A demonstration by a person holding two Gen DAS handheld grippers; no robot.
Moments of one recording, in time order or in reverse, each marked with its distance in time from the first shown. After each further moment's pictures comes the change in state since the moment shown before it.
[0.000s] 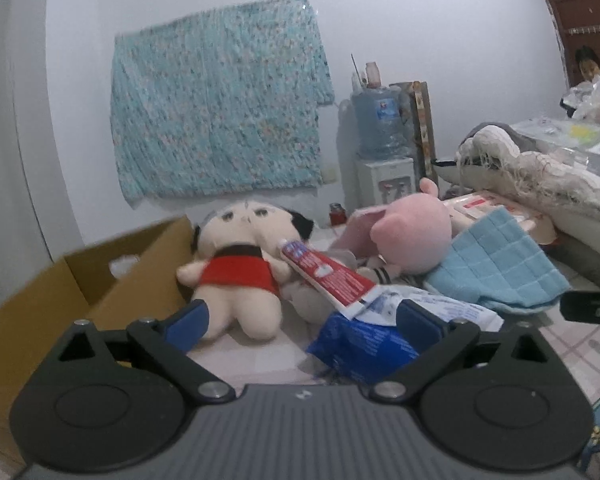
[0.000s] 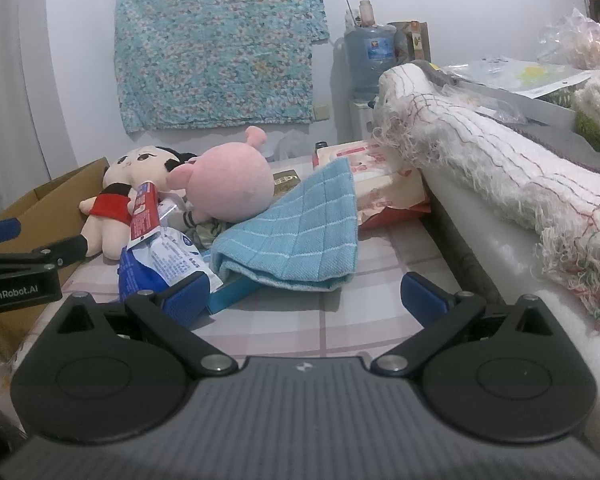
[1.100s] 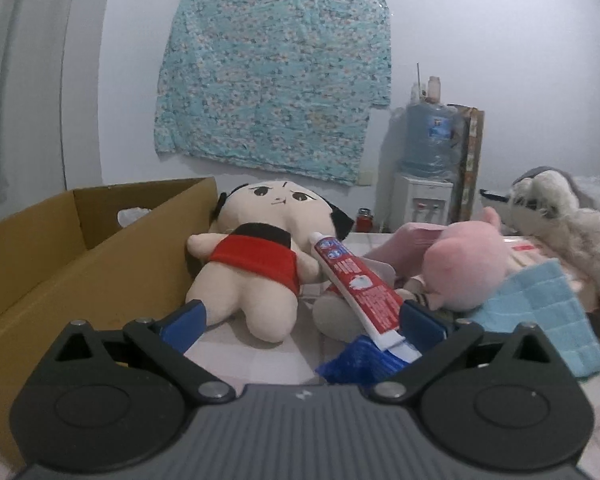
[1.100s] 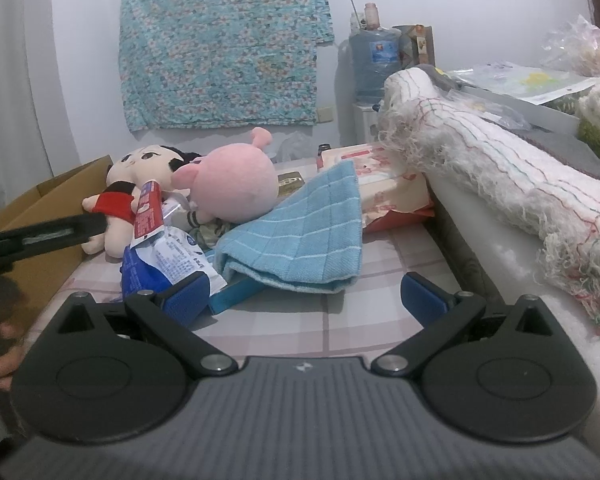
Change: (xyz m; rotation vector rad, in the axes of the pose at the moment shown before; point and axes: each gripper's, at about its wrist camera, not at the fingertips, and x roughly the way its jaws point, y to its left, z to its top) left arm 0.045 0.023 -0.002 -0.268 0.031 0.051; right arm -0.002 0.007 -0.002 -0.033 -0.007 -0.001
